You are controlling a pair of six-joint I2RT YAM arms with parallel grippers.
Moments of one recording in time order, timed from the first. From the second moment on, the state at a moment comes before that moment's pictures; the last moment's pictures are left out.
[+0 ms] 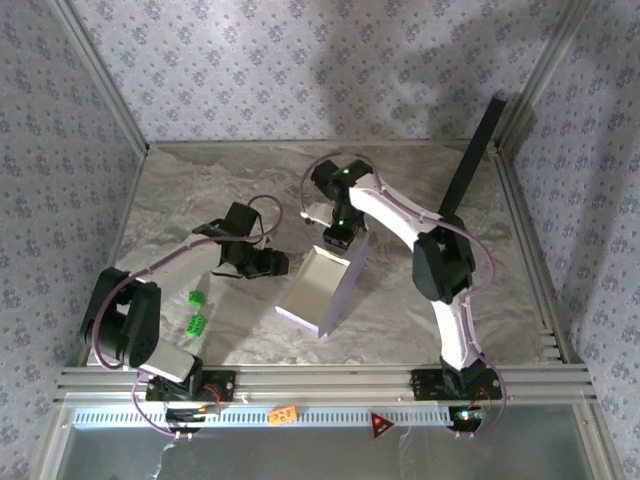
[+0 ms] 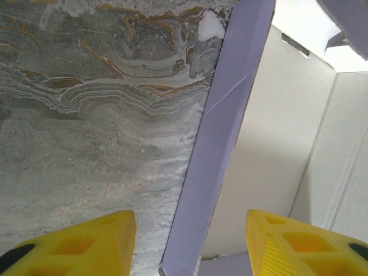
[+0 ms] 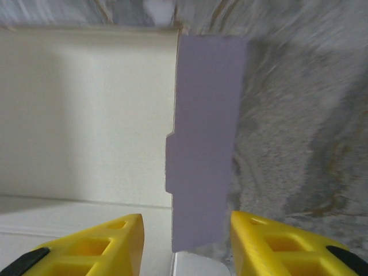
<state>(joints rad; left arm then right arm) -0.44 1.50 0.91 -0.60 0.43 -0.39 0.65 2.06 1.90 -1.29 -0.08 -0.48</state>
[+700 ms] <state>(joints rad) -0.63 1.75 1.20 -0.76 0.25 -0.24 0.65 1.44 1.56 -0.88 -0.05 -0.07</state>
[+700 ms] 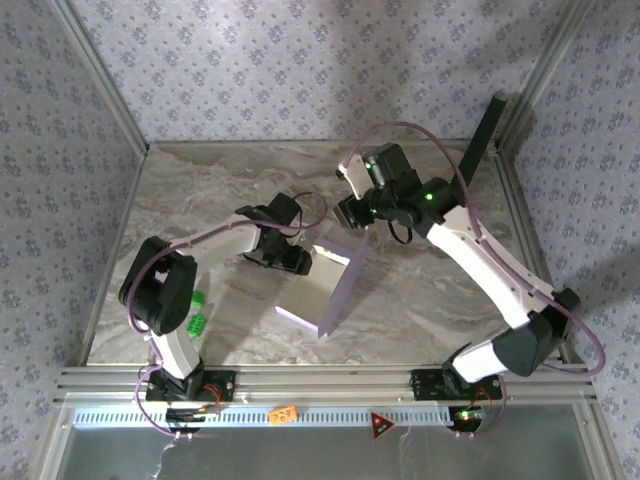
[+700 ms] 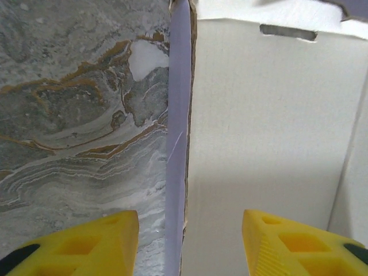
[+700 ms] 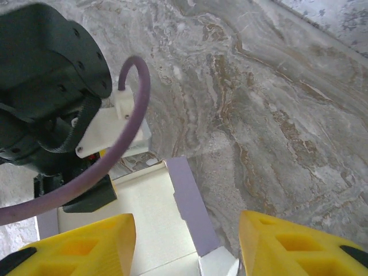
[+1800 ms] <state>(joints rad) -0.61 1.75 1.17 -0.74 0.13 -0.38 0.64 1.31 1.50 -0.86 0.08 0.06</state>
